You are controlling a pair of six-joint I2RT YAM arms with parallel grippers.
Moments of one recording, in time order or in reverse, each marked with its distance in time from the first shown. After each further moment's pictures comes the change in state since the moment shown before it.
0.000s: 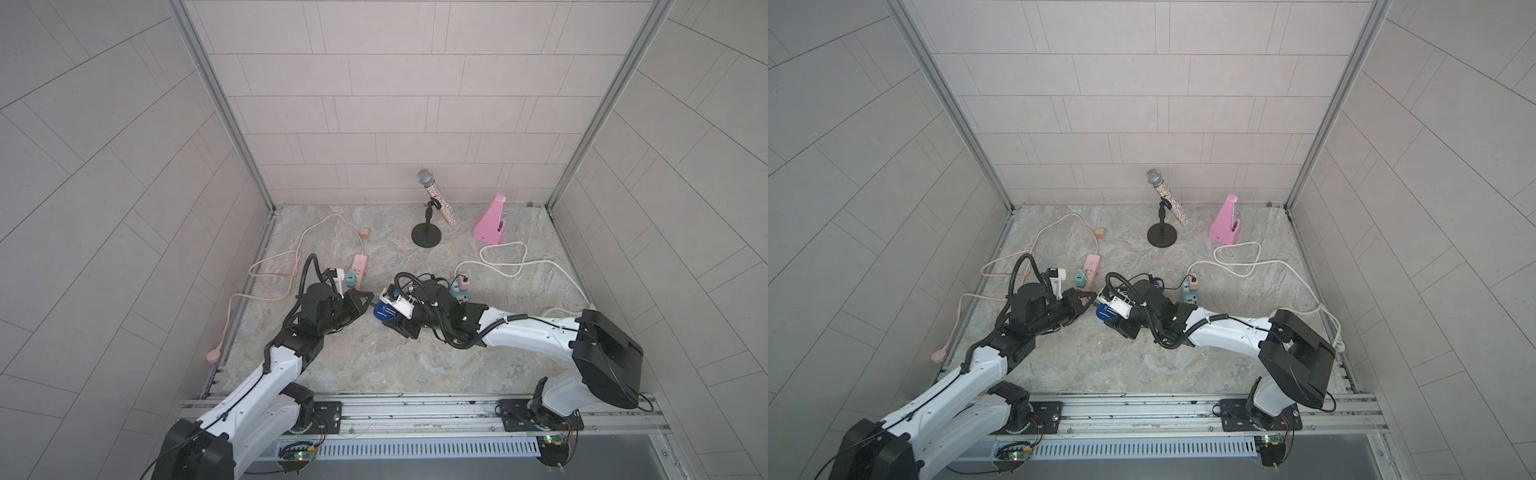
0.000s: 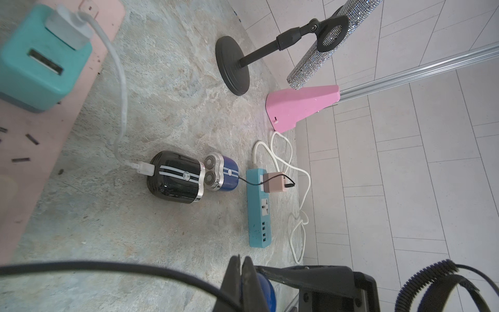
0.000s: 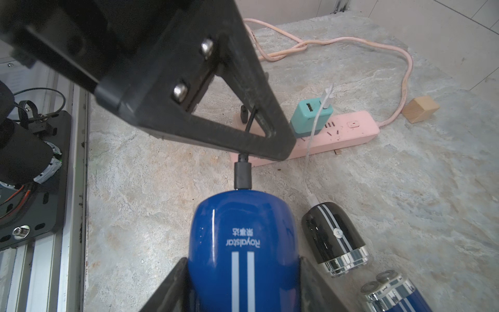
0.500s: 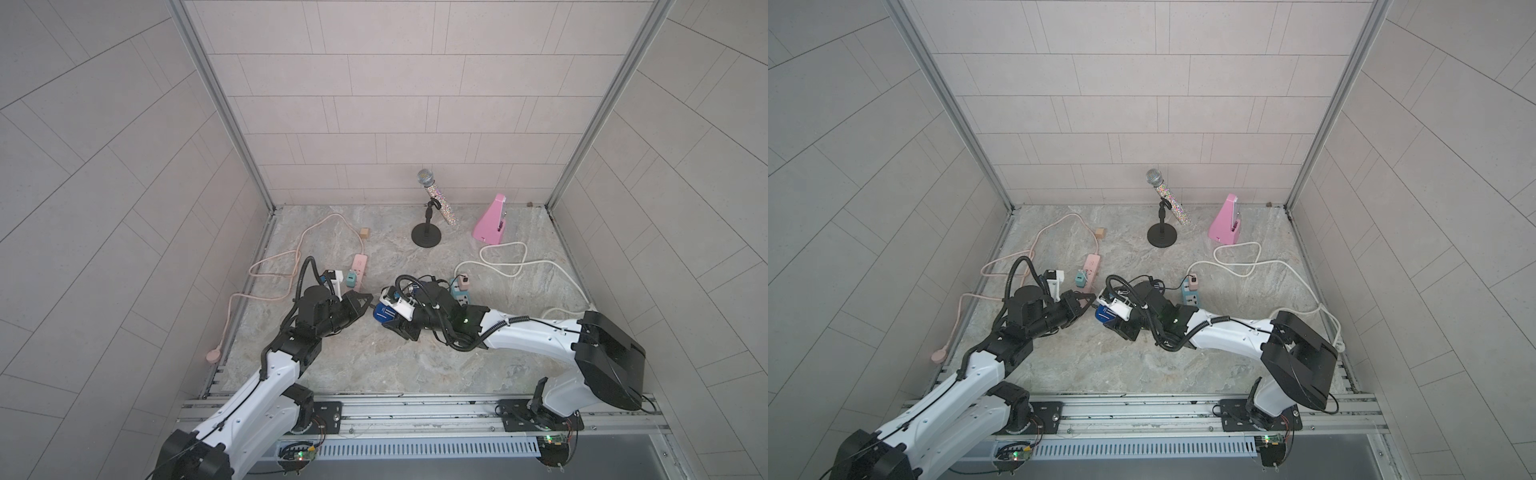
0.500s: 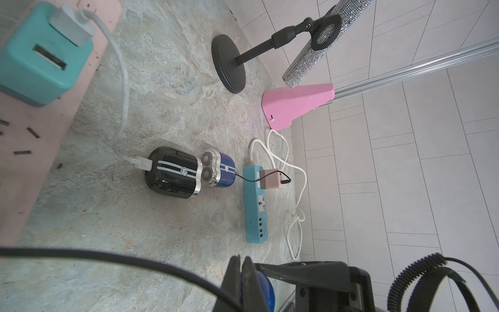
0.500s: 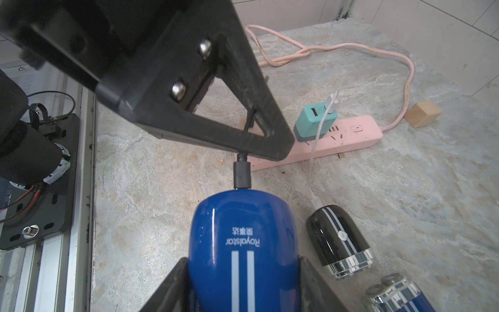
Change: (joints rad) left arm 0.015 -0.059 -0.015 -0.031 0.019 0.000; right arm 0.010 -0.013 -0.016 0.019 -0.002 0.005
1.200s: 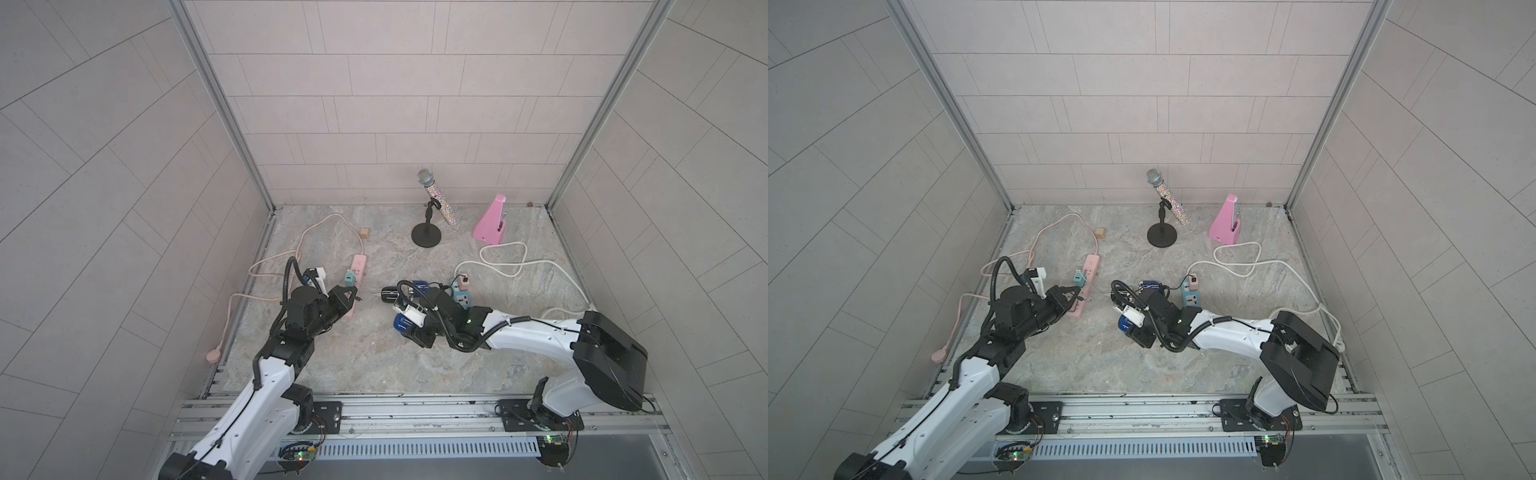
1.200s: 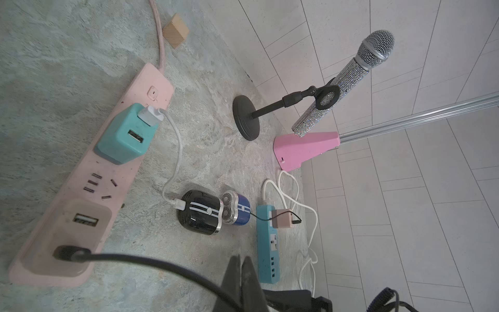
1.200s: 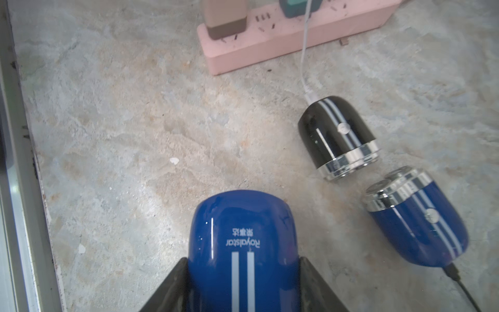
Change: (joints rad) left arm 0.090 -0.064 0.000 -0.031 -0.077 0.027; right arm -0.048 -0.008 -0.019 -0.225 0.075 0.022
